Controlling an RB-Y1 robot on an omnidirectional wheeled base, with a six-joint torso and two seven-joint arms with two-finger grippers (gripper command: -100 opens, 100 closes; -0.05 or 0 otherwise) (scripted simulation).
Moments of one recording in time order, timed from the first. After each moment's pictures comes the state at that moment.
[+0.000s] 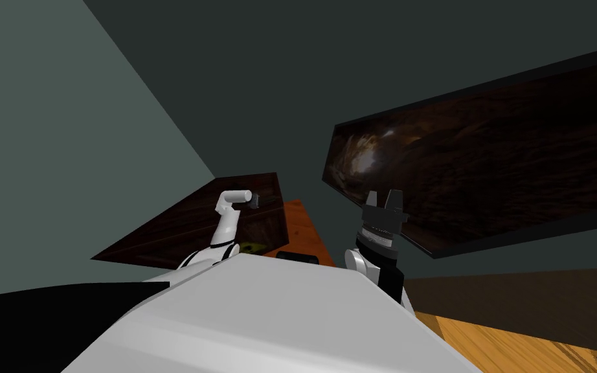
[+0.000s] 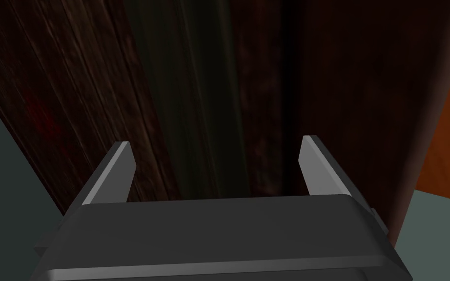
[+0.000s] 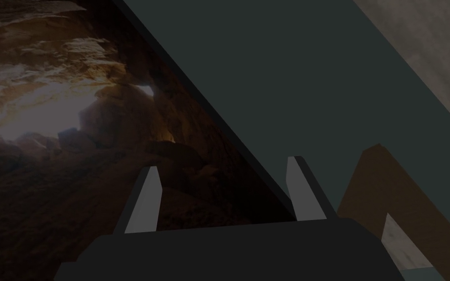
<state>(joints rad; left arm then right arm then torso) -0.30 0.32 0.36 -1.78 0.19 1.52 0.09 0.54 0.04 0.00 -2.37 -0.04 -0.63 0.11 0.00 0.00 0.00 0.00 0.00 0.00</state>
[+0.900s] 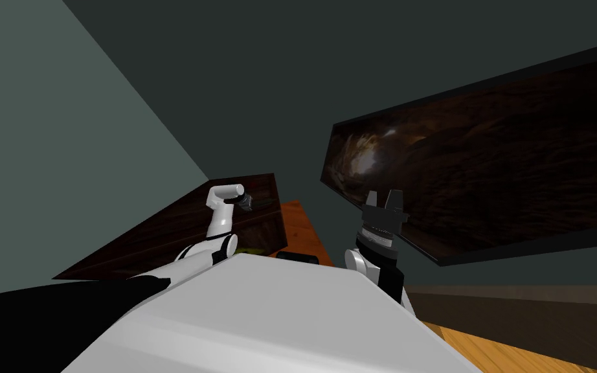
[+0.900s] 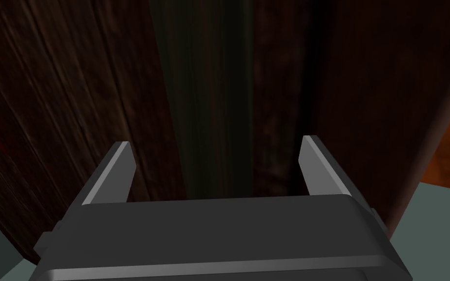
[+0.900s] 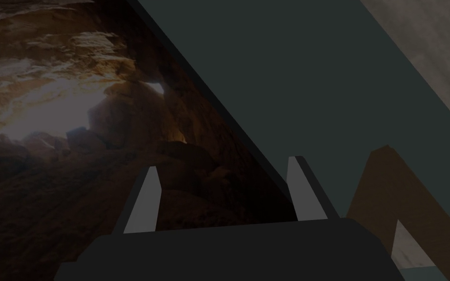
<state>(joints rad) -0.39 0.39 0.48 -1.69 0.20 1.74 0.08 0.54 0.04 0.00 -2.37 -0.04 -0.63 0.11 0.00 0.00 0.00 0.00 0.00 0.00</state>
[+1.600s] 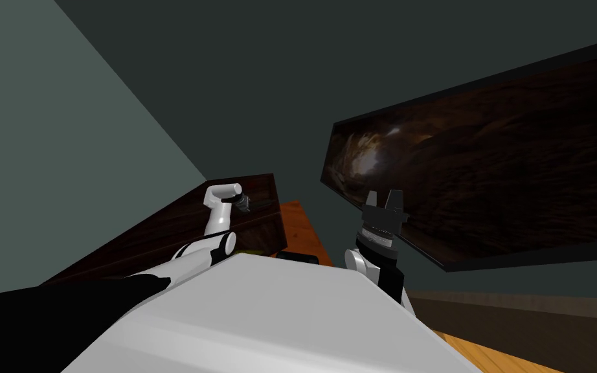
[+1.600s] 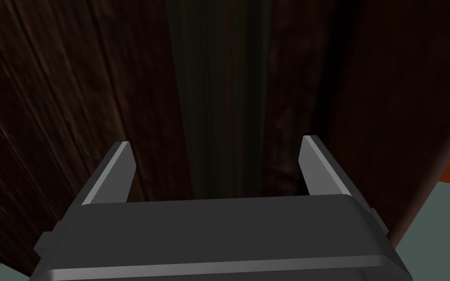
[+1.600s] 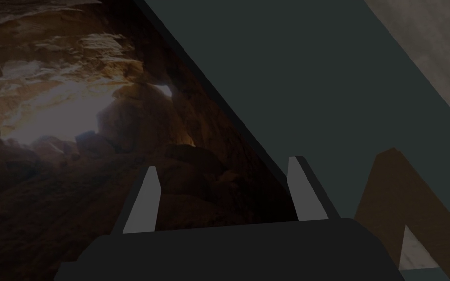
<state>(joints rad) -0.41 0.43 0.51 -1.62 0.20 1.77 0.08 0.54 0.04 0.00 -2.37 -0.04 -0.63 0.11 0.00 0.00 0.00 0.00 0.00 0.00</state>
